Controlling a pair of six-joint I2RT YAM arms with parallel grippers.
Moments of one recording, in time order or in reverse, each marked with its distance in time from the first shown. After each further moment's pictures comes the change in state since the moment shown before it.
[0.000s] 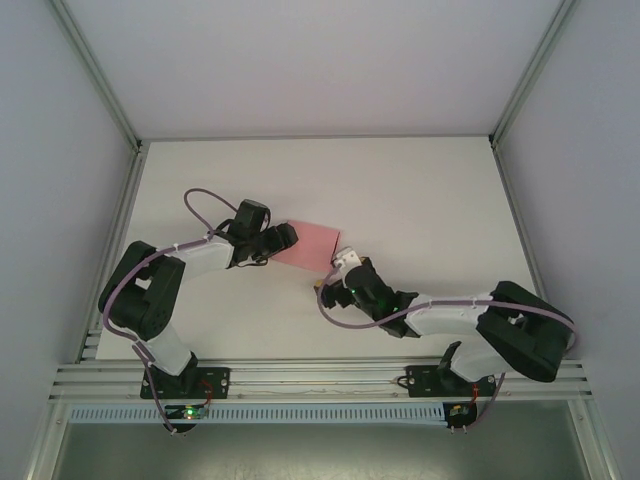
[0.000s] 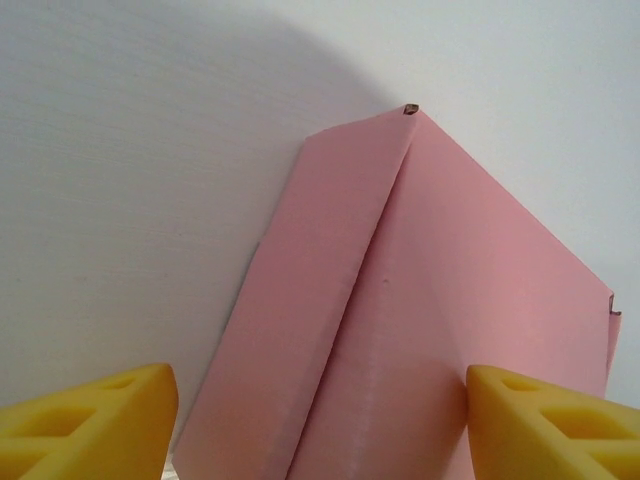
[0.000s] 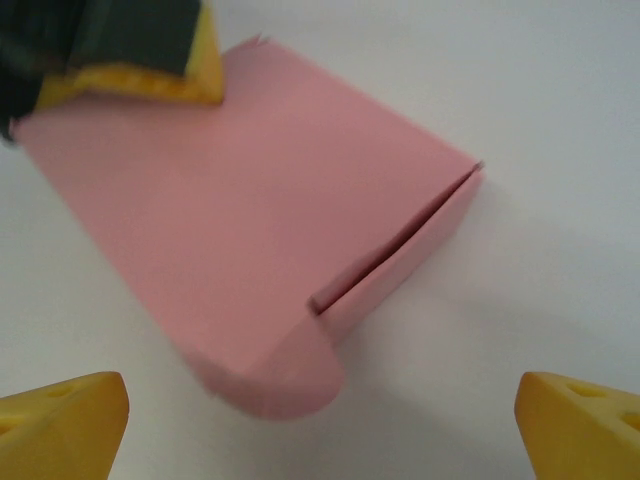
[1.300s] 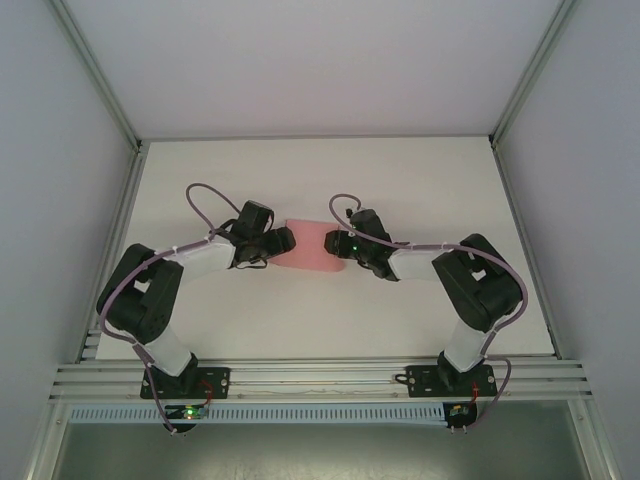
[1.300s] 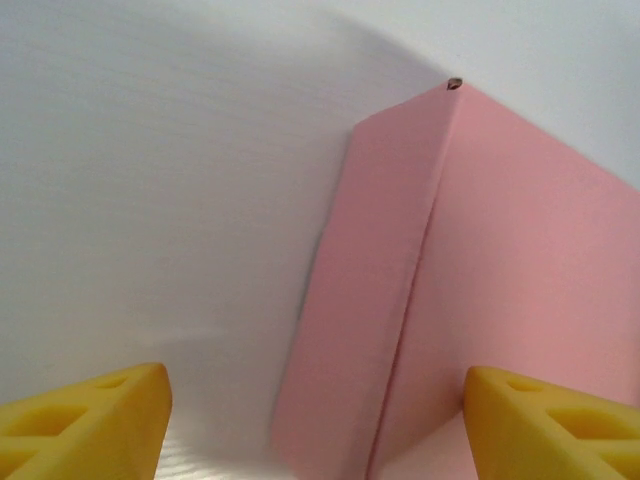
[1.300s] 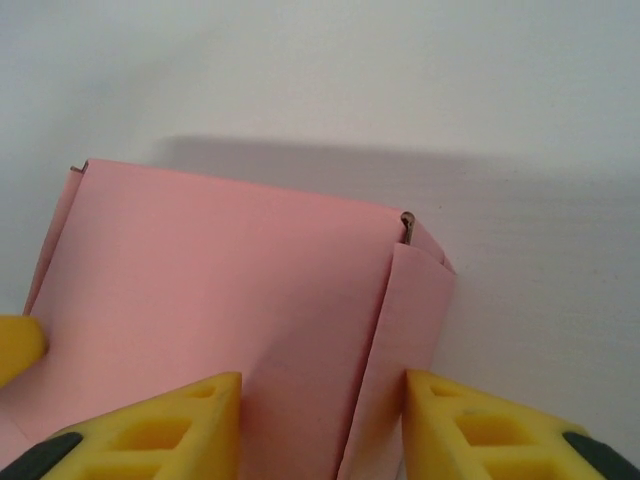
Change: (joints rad) left arm -0.029 -0.035 0.024 -0.135 -0.129 0.068; right arm -0.308 0.435 0.333 -0.034 -0.386 0.365
